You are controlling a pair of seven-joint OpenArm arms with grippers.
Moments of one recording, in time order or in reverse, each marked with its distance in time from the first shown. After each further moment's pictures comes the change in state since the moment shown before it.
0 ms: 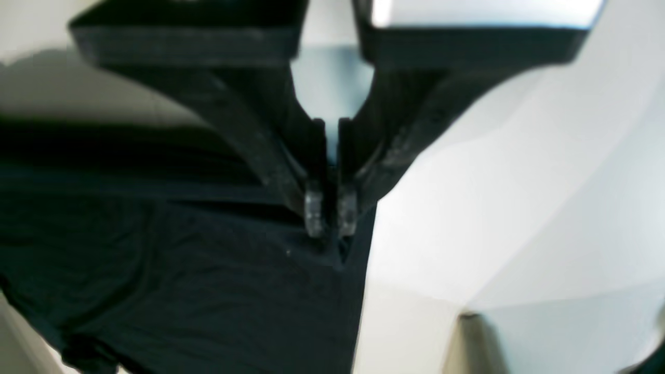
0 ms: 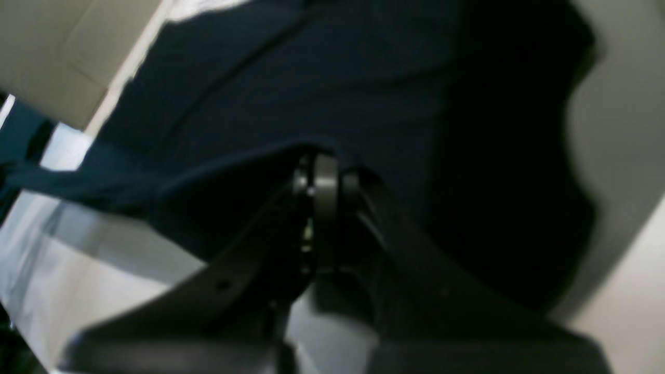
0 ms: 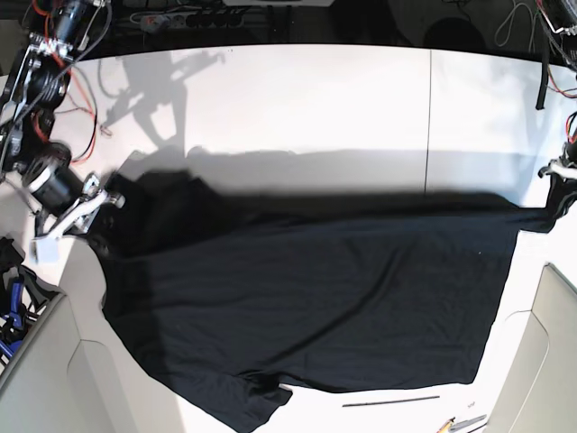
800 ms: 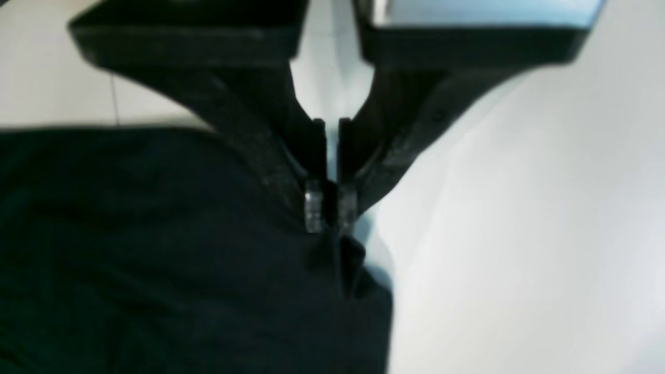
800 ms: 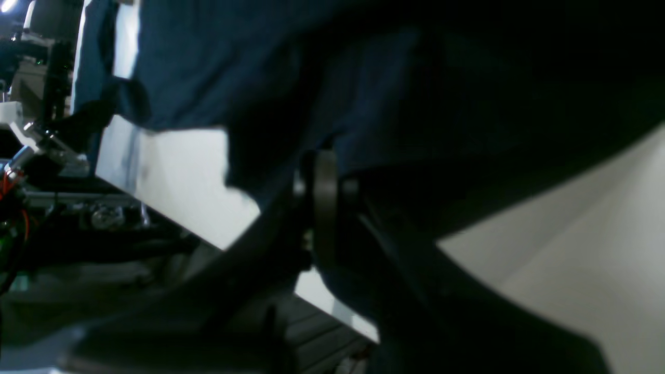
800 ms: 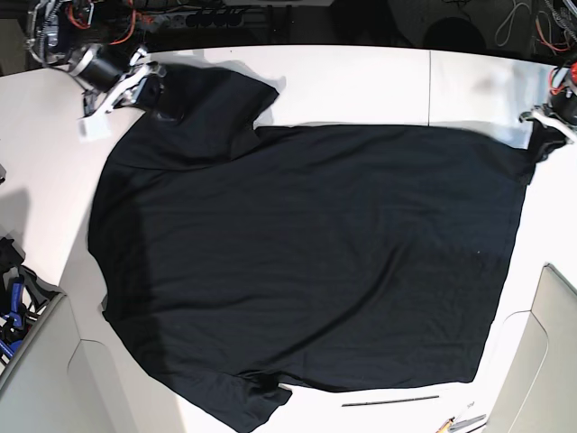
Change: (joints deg) left arm 14.7 0.5 -0.9 5.5 -0.5 0.2 0.6; right arm -29.8 -3.3 -4.0 7.6 10.7 -0.4 -1.4
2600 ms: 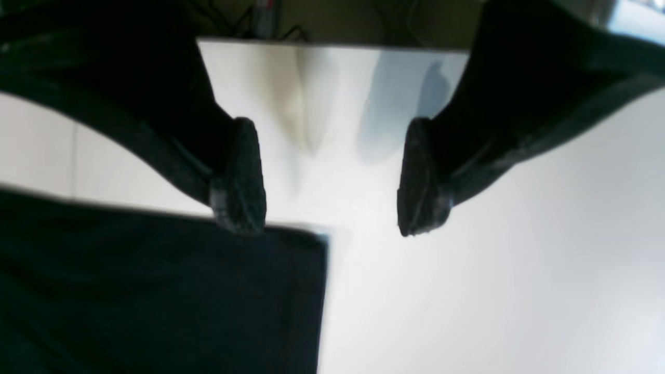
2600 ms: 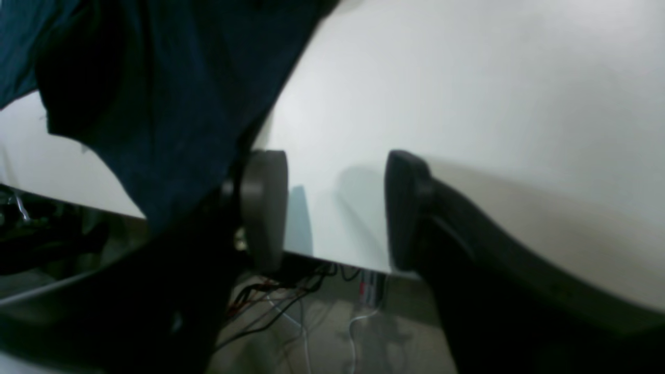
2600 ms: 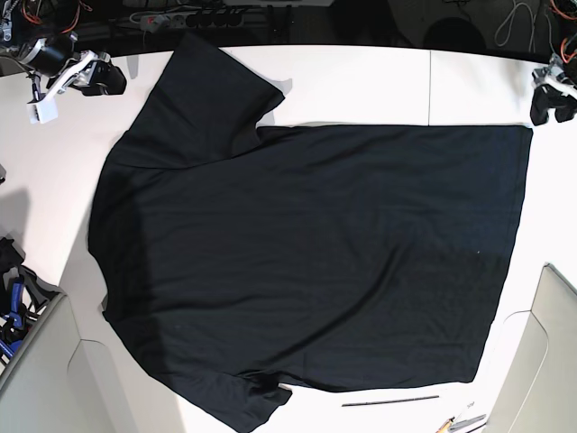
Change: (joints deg) left arm 9.7 0.6 -5.1 3.7 -2.4 4.3 5.6; right arm -4.3 10.3 7.1 -6.4 -4.2 -0.8 -1.0
